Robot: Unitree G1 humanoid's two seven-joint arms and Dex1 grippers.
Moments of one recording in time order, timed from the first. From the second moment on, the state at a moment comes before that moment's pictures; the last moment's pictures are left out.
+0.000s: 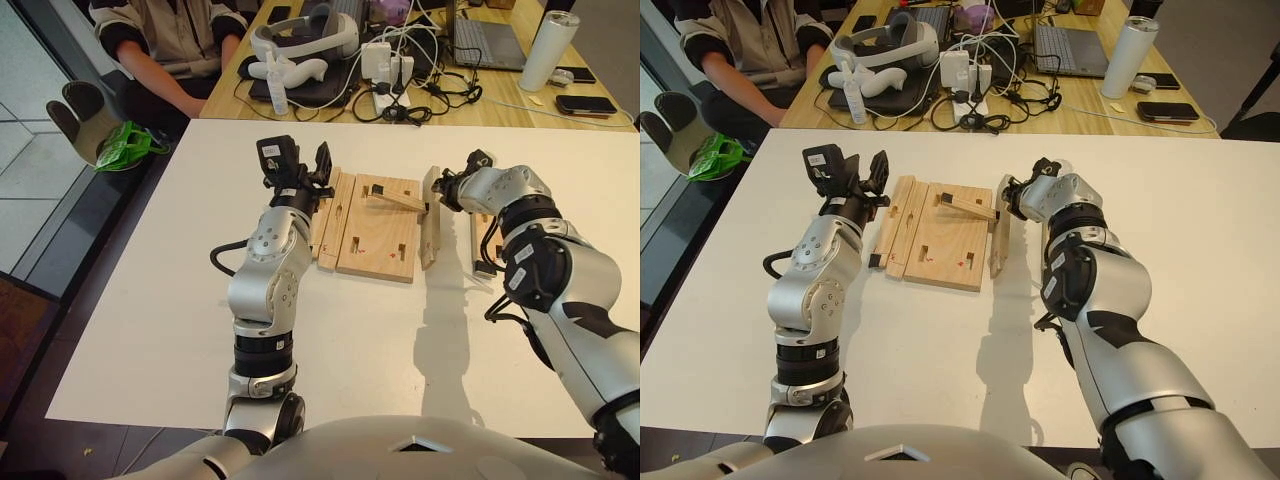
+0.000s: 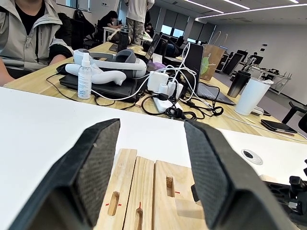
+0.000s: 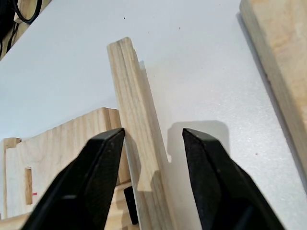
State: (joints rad) left arm -0.31 -0.08 0.01 -0.31 -0.21 0.61 0.10; right arm -1.11 -0.17 -0.54 1.29 0.36 0.62 -0.22
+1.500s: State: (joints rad) left arm -0.32 -0.09 0.02 -0.30 -0.21 0.60 0.11; right arm -0.94 -0.02 -0.13 0.72 0.25 0.85 -0.09
